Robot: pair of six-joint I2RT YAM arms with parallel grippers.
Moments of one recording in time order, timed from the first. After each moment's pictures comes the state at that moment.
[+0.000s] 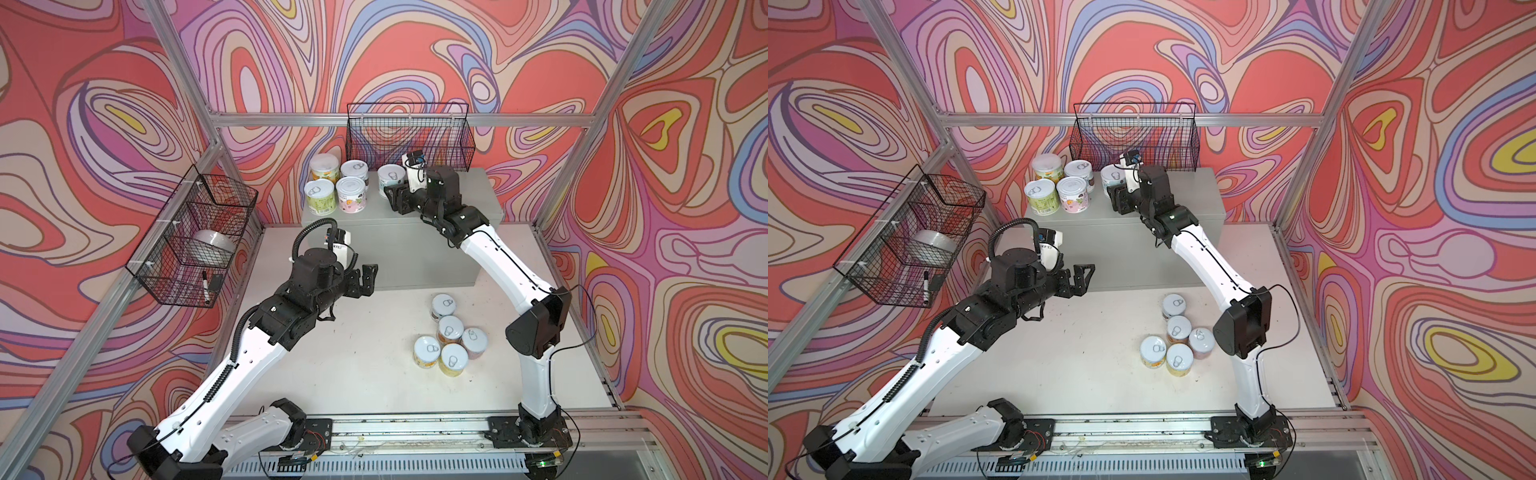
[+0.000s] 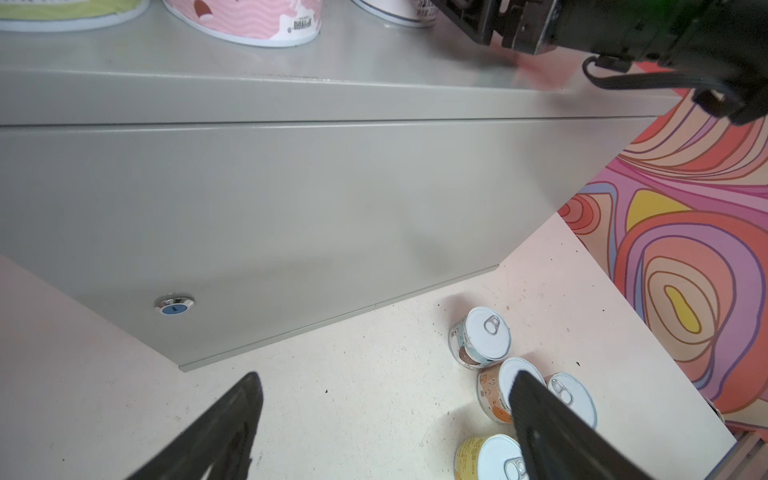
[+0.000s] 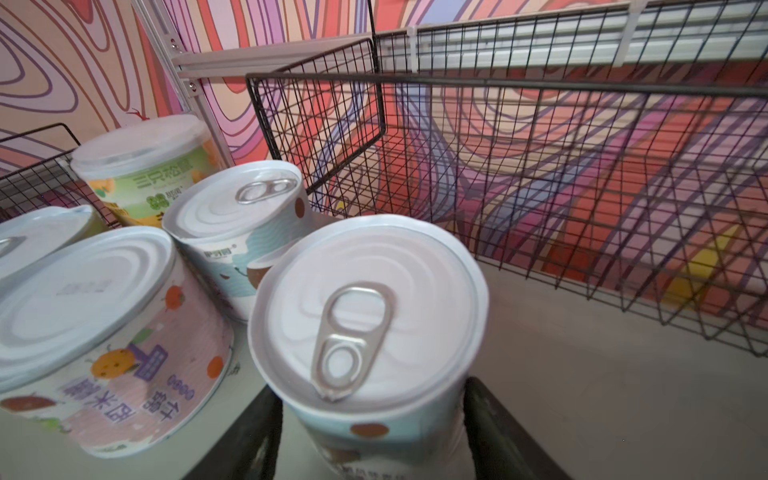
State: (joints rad) left arm -0.56 1.06 1.17 -0.54 -0.09 -0.34; right arm 0.54 2.07 2.24 -0.35 -0.06 0.12
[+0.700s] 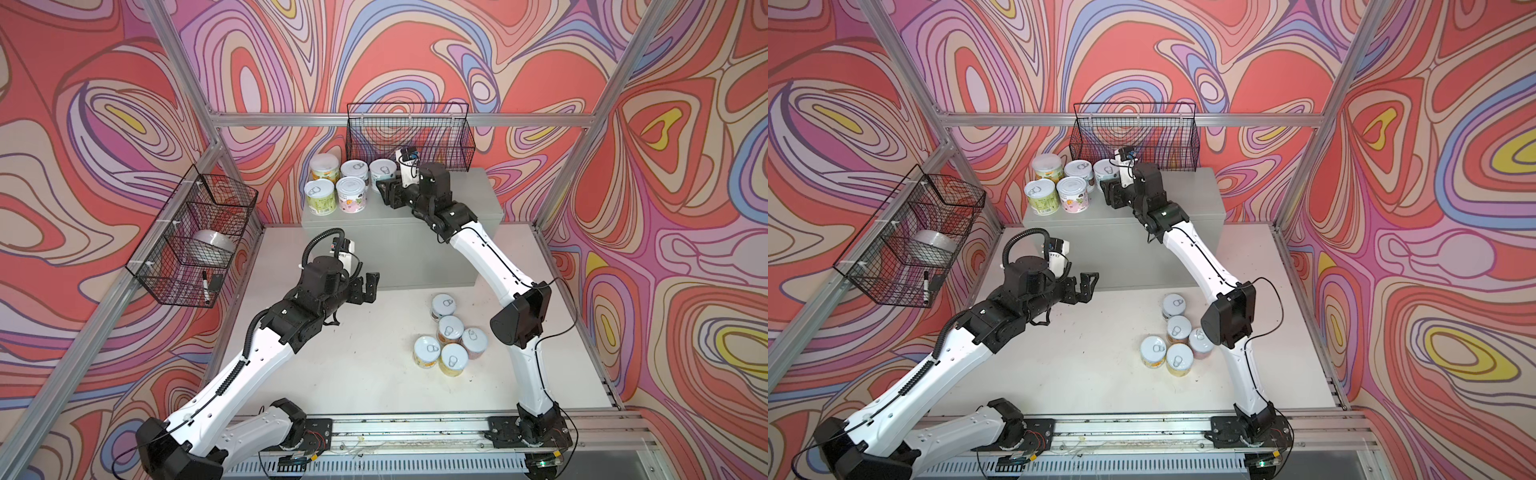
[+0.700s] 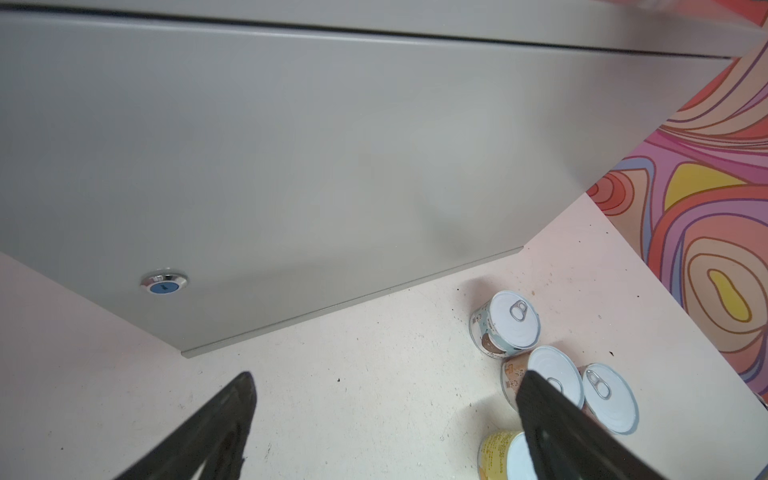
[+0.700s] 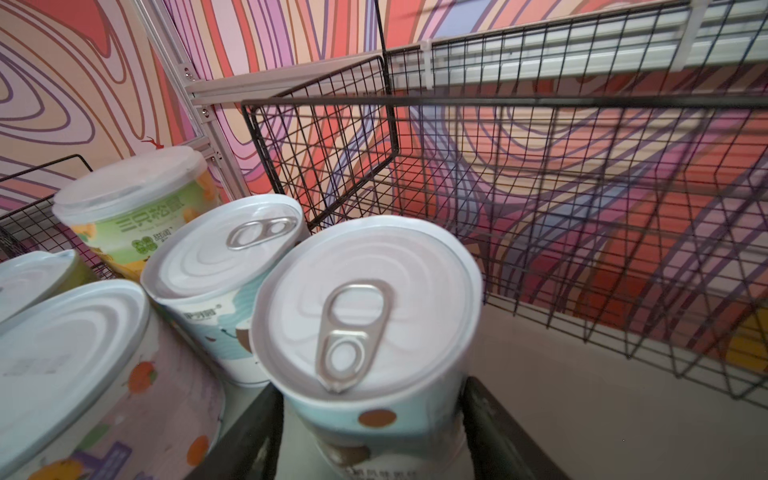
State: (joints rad) left arm -0.56 1.06 1.05 -0.46 -0.11 -0.33; right arm 0.54 2.22 2.42 -0.34 -0.10 0.17
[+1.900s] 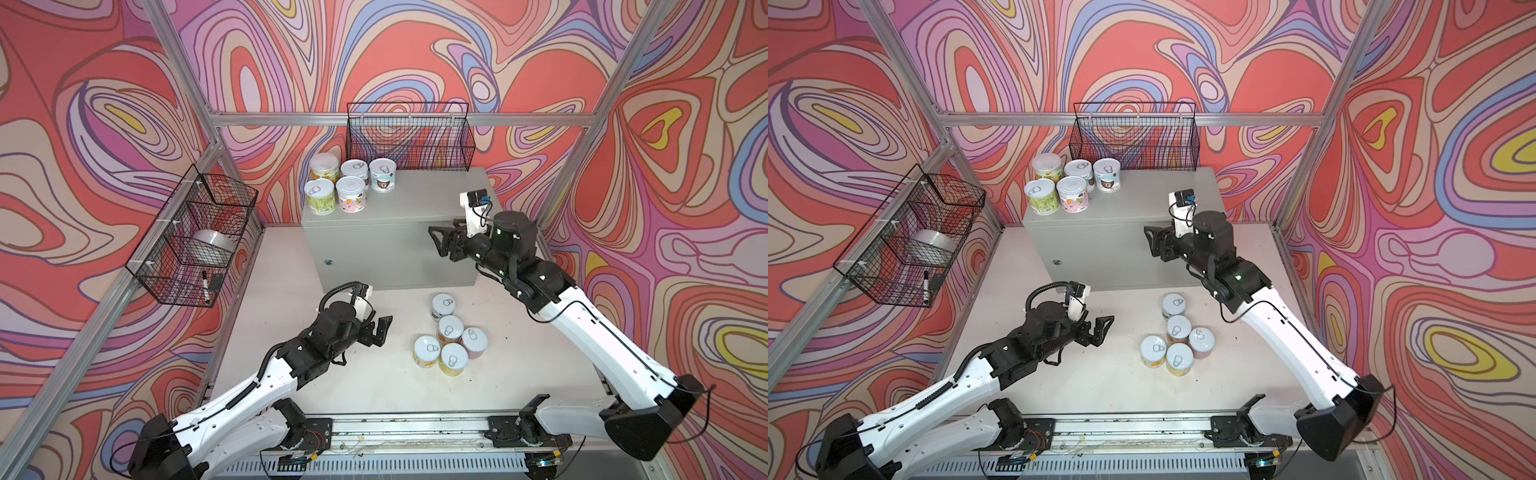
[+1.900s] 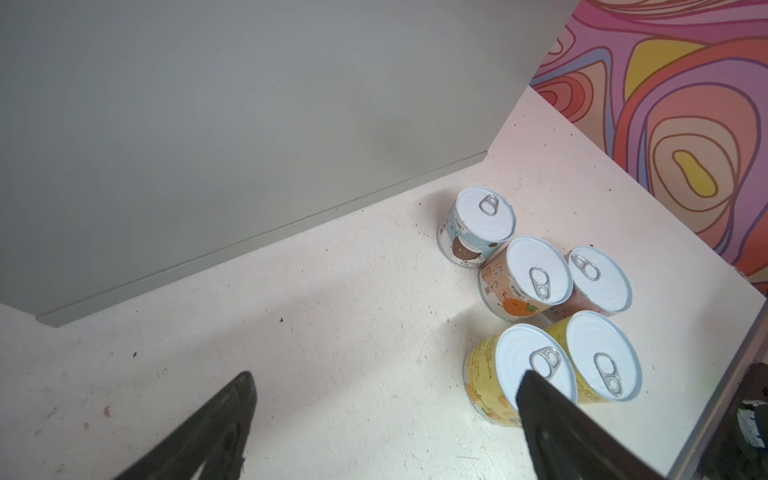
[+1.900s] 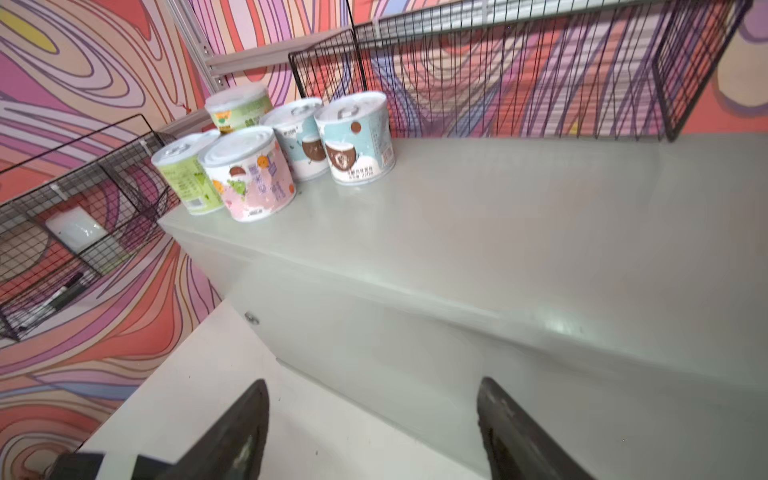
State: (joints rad) left arm -0.75 0.92 0.59 -0.16 -0.10 -0.32; right arm 0.56 1.25 1.37 -0.35 -0.01 0.21
